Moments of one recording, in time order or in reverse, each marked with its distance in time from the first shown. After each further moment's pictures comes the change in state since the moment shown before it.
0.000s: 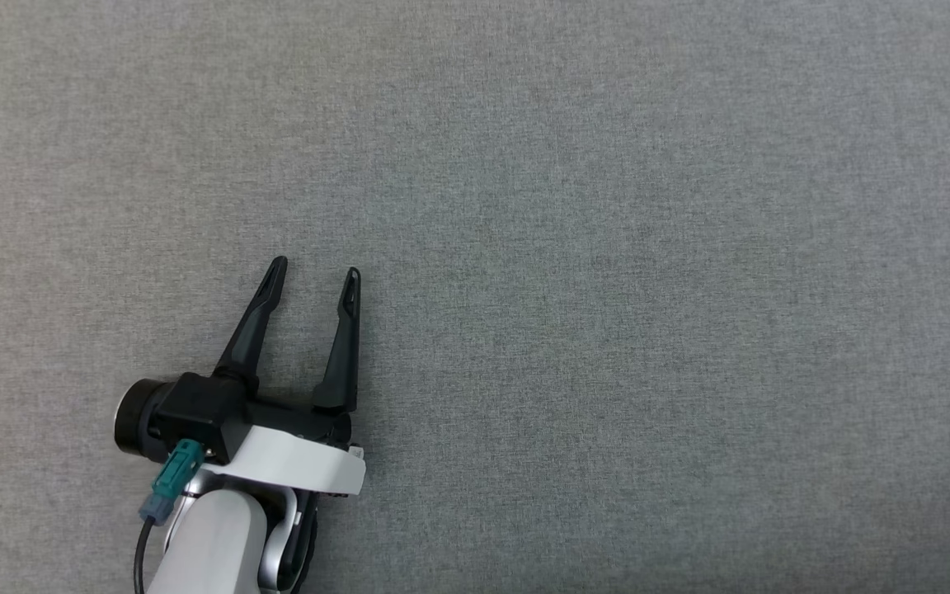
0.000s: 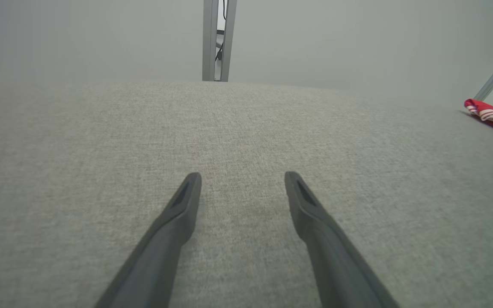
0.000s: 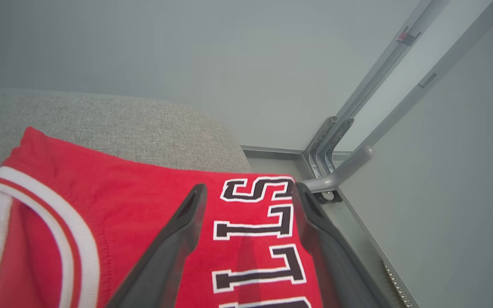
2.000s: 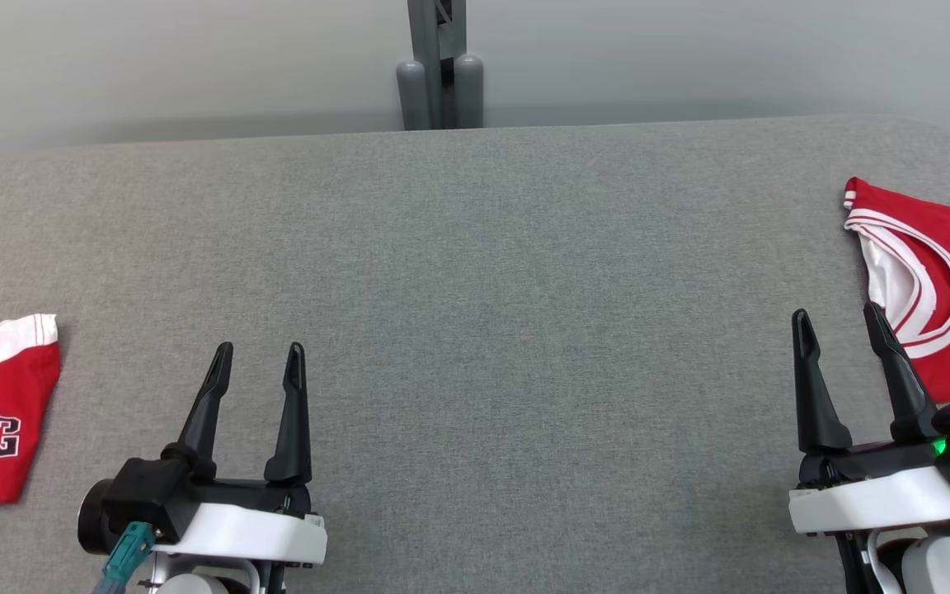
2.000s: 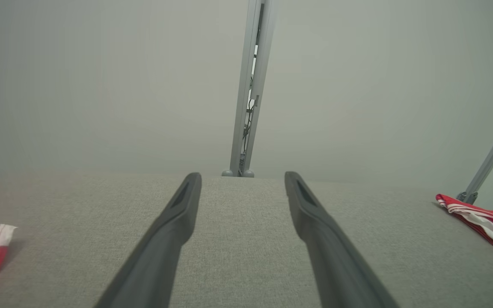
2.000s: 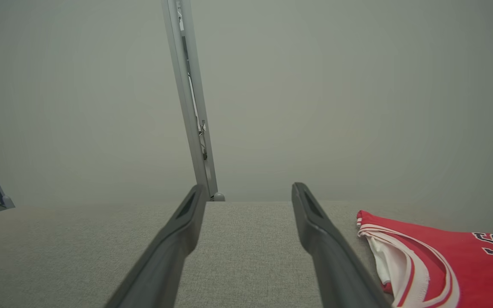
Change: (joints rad) left arm 0.185 0.003 0.082 -0.076 -0.060 0.016 0.001; right arm 0.785 0.625 -0.111 -1.005 -0.220 0.000 -0.027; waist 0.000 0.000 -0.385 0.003
